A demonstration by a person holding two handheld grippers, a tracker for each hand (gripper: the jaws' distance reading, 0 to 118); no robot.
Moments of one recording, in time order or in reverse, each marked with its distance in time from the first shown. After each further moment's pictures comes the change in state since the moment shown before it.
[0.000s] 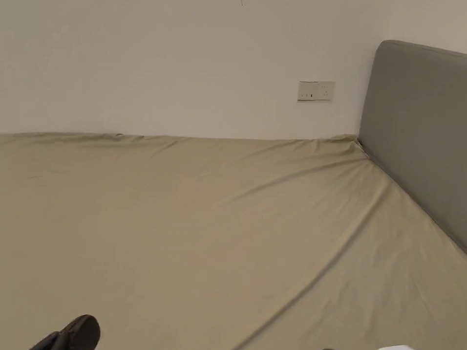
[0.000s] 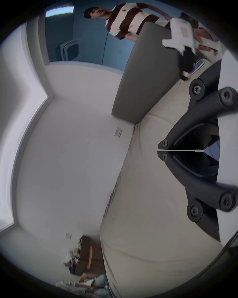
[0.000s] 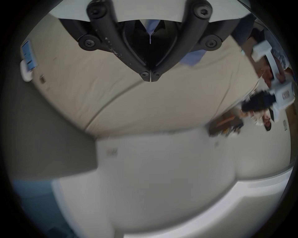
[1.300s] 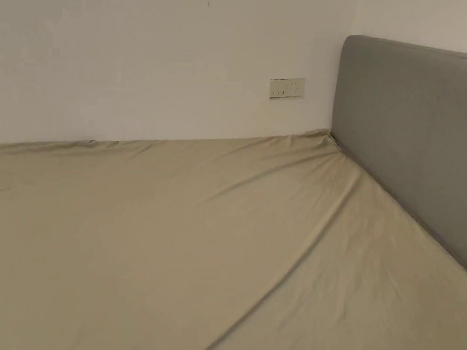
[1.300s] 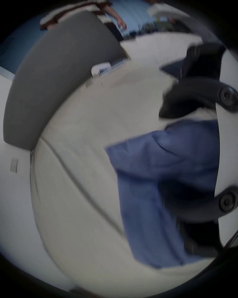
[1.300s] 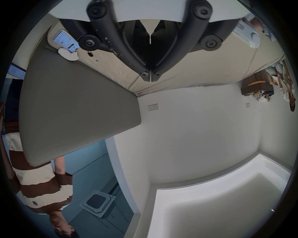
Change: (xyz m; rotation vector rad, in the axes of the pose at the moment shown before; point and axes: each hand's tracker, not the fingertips) left arm 0.151 -0.161 -0.149 -1.001 -0.307 -0.183; right arm 0.058 -0.024 0.164 0.646 -0.431 -0.096
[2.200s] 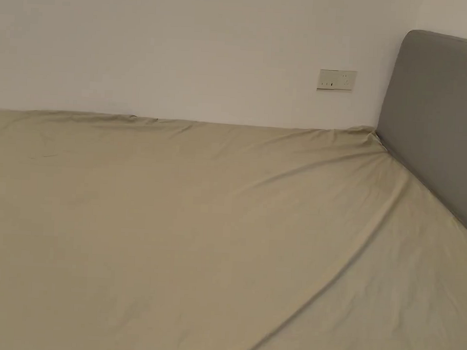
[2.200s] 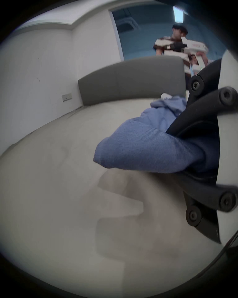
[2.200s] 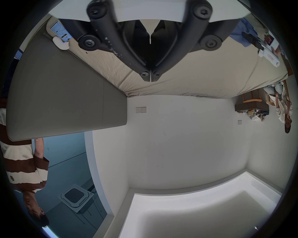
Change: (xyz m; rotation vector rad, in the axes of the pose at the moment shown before) left arm -0.288 -0.109 0.177 0.250 -0.150 0.774; right arm -0.086 0.009 -0.035 -0.037 0.100 0.163
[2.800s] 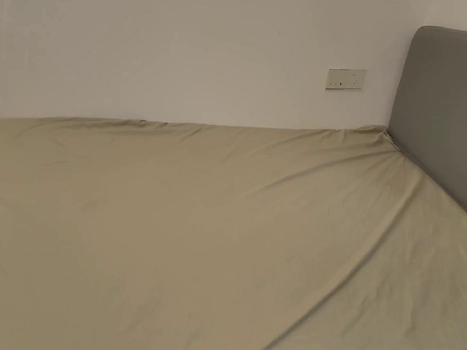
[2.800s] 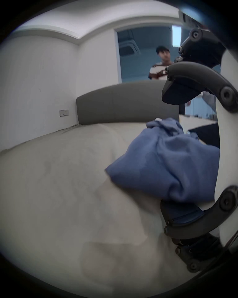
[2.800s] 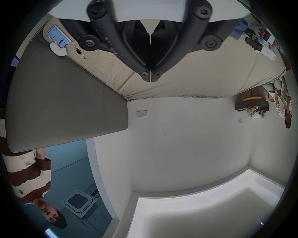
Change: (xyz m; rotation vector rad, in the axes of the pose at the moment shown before) left arm 0.006 -0.027 -0.045 -0.123 -0.352 0.116; right arm 0.007 -0.012 -0.002 -0.028 0.001 -0.038
